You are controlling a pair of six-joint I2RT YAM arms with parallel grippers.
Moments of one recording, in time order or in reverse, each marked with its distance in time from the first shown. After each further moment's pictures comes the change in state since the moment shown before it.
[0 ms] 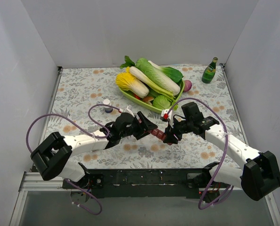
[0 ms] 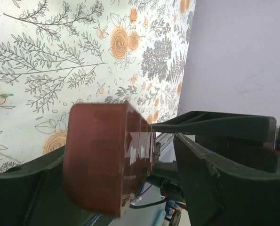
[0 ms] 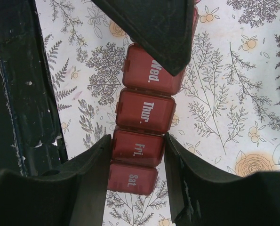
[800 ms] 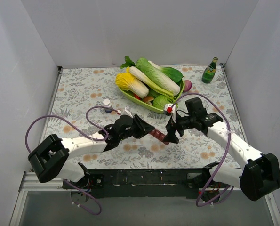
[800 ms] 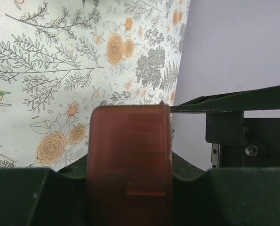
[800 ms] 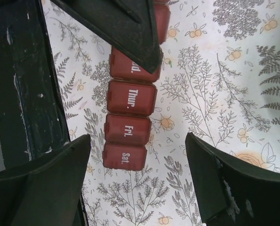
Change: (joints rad) left arm -0.035 0.000 -0.017 0.033 -0.079 -0.051; right arm -0.043 0.000 0.053 -0.040 -0.058 0.018
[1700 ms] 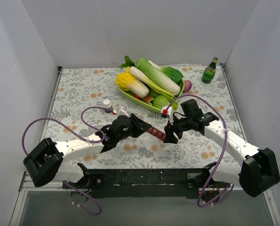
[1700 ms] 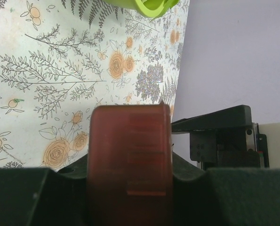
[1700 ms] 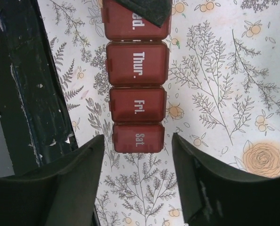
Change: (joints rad) left arm 0.000 -0.093 -0.018 -0.050 -0.101 0.000; right arm 0.037 0.040 0.025 -0.059 0.067 0.033
